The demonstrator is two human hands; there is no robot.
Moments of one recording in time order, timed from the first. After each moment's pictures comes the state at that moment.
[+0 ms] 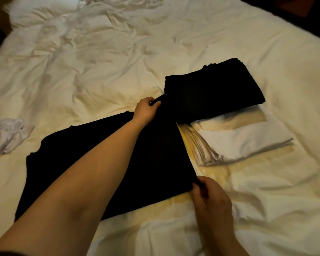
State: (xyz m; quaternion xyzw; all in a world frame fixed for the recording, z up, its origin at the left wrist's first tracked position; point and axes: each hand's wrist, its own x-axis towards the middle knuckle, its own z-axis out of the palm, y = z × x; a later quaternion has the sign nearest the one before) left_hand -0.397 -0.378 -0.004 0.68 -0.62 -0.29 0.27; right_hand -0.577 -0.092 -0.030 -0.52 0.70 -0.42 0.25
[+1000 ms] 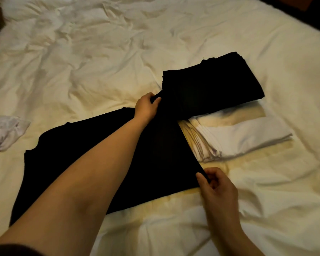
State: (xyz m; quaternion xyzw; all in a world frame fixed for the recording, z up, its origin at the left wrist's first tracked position) left_hand -0.408 -0.379 -0.016 0.69 -0.63 -0.23 0.26; right_hand -0.597 -0.103 -0.033 -0.42 0.68 -0.48 0.37
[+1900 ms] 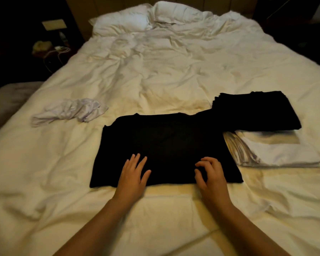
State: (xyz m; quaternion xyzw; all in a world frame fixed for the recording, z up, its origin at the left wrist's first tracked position) left_hand -0.238 -0.045 -0.025 0.75 -0.64 -0.09 0.15; right_hand -0.510 -0.094 -0.014 -0.74 0.50 -0.40 0.21
